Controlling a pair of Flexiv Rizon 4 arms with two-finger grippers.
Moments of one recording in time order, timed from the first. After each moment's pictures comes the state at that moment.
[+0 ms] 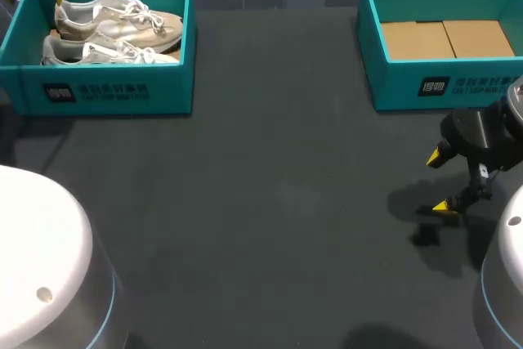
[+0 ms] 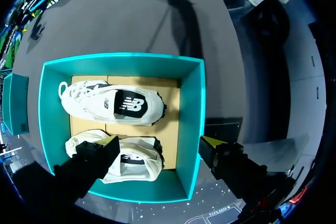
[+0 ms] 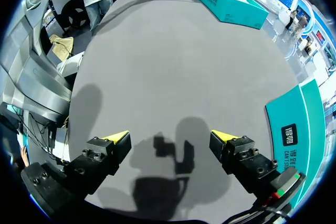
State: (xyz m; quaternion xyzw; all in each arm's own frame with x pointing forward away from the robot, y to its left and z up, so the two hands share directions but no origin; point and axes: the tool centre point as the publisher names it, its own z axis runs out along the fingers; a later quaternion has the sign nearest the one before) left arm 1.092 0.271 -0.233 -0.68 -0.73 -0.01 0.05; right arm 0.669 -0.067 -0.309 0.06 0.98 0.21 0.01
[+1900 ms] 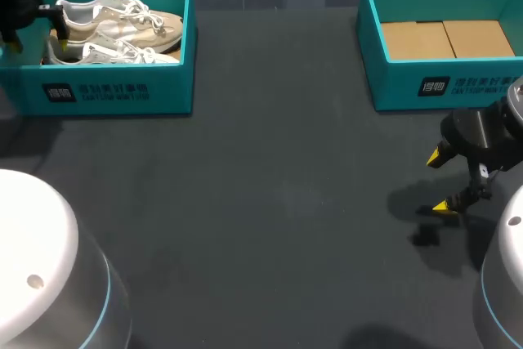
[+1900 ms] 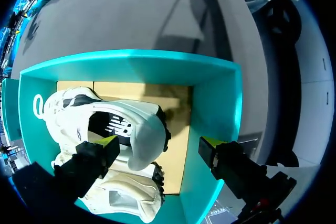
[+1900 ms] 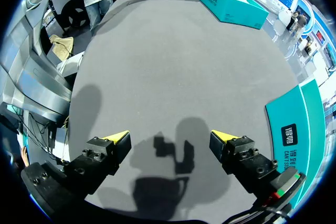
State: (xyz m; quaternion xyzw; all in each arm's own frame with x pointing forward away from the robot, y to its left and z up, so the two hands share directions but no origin) left arm 1.054 0.279 -0.321 -0.68 -0.73 0.00 0.01; right arm 0.669 -0.067 -0.309 0.06 0.98 0.21 0.01
